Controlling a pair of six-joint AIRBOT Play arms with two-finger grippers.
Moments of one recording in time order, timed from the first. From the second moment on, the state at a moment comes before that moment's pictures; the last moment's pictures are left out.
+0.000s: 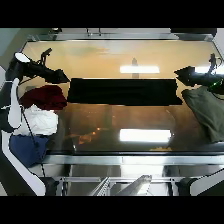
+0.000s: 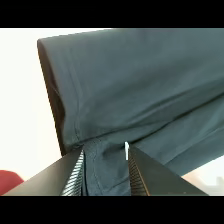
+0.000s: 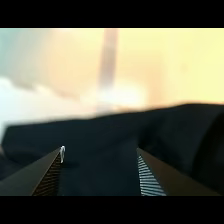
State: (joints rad) left arm 0.18 -2.09 2.07 0.94 -1.37 -1.16; right arm -0.41 -1.93 1.57 -0.35 1.11 0.85
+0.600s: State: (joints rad) left arm 0.20 -1.92 1.97 0.94 -1.33 -1.19; right arm -0.42 -1.96 1.61 -0.80 1.18 1.12
